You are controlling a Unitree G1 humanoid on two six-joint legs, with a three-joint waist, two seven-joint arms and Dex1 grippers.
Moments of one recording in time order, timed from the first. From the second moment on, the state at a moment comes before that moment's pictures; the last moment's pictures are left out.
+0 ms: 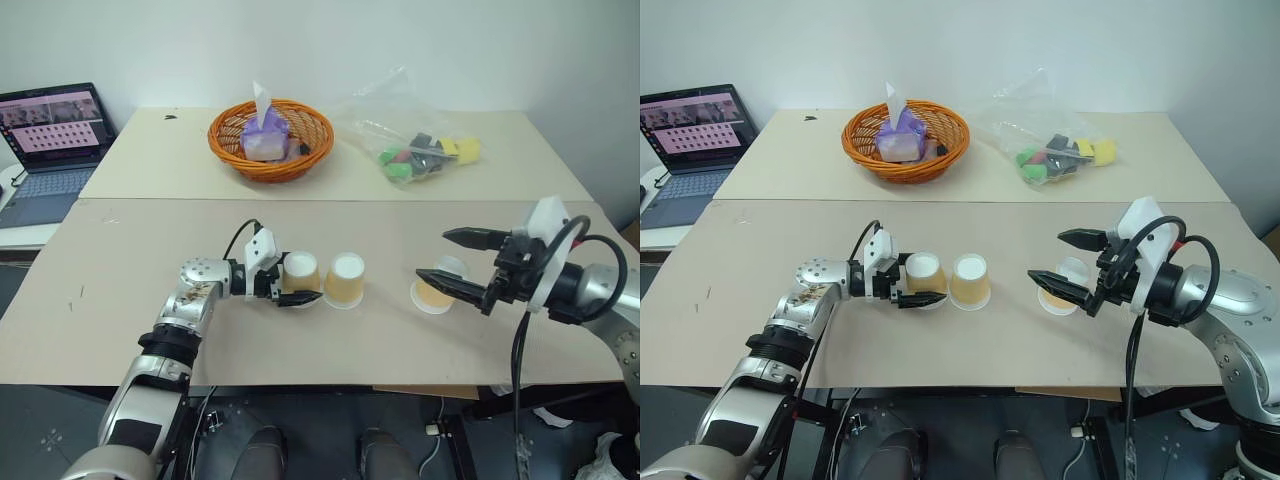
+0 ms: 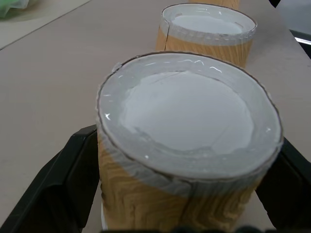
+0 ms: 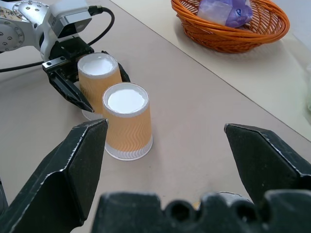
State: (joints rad) left arm -0.67 0.41 -0.12 0.54 -0.21 0.03 -1.24; right arm -0.24 -0.87 -0.29 -0.52 0.69 0.72 0.80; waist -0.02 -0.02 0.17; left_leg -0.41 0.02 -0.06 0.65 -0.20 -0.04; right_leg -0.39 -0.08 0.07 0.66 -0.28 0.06
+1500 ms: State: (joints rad) left arm -0.63 0.93 0.05 -0.09 -0.57 0.63 -1.33; right arm -0.04 -0.96 -0.46 -0.35 0.60 0.65 0.92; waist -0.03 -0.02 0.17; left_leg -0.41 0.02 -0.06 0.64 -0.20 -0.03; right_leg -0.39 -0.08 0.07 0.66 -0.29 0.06
